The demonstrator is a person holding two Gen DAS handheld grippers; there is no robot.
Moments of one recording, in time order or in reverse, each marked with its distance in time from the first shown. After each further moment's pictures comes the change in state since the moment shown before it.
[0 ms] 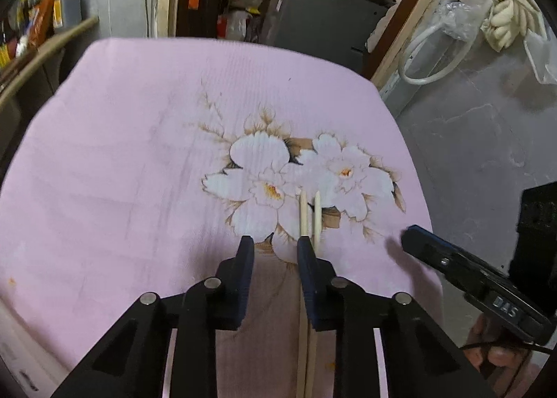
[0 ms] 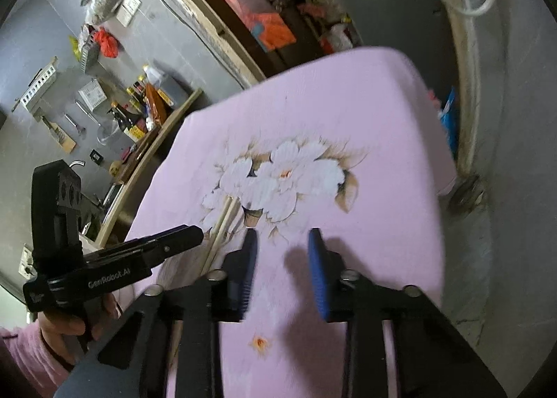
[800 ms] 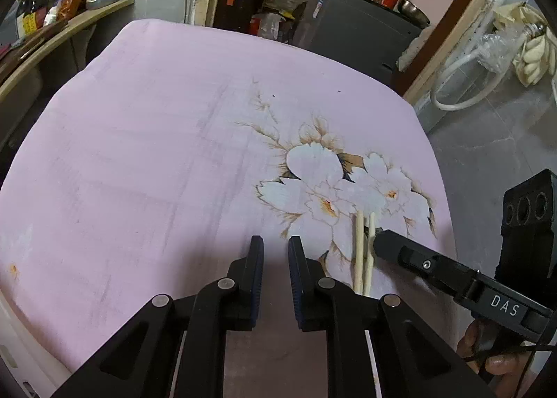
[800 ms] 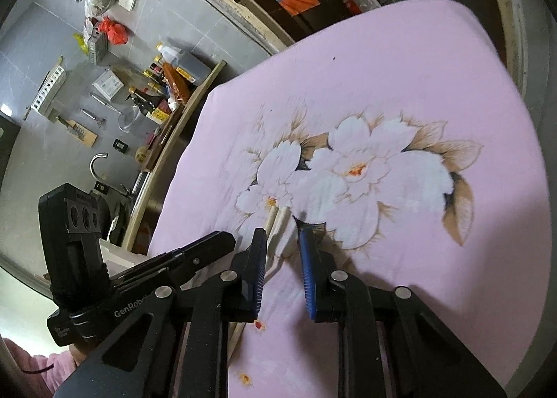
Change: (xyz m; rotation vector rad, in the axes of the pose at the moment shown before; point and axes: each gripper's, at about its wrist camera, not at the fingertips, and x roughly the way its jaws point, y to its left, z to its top) left arm 0.006 0.034 0.000 -0.121 -0.032 0.049; right arm 0.061 0.029 0.009 0.046 0.139 0.162
